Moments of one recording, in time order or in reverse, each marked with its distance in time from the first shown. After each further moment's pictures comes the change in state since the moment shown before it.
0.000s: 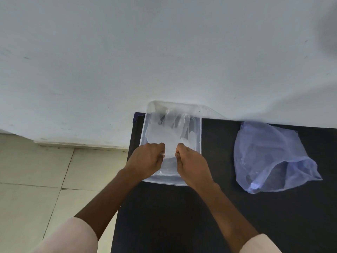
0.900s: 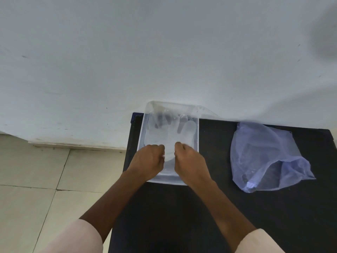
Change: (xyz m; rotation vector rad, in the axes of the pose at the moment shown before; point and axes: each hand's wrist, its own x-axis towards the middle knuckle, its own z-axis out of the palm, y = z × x) left_hand 0.000 0.014 0.005 0.004 -0.021 -0.074; right_hand 0.000 -0.009 -0.006 -0.133 0.102 -0.044
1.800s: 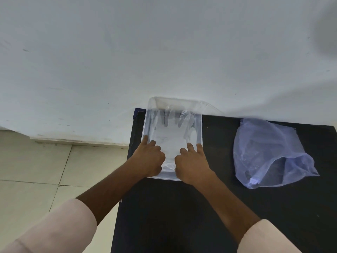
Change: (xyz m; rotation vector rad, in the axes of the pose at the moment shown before) left_hand 0.003 -0.010 -0.006 0.691 -0.386 0.219; right_hand 0.006 -0.010 -0.008 -0.437 -0.632 -0.036
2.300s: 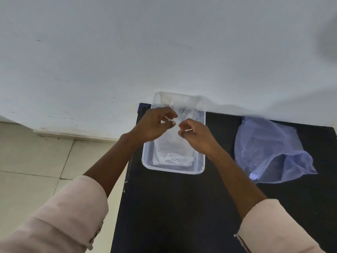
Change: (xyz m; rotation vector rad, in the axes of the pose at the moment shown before) left_hand 0.008 -0.037 -0.038 -1.145 0.553 -0.066; right_hand 0.018 0.031 -0.028 1.054 0.270 0.068
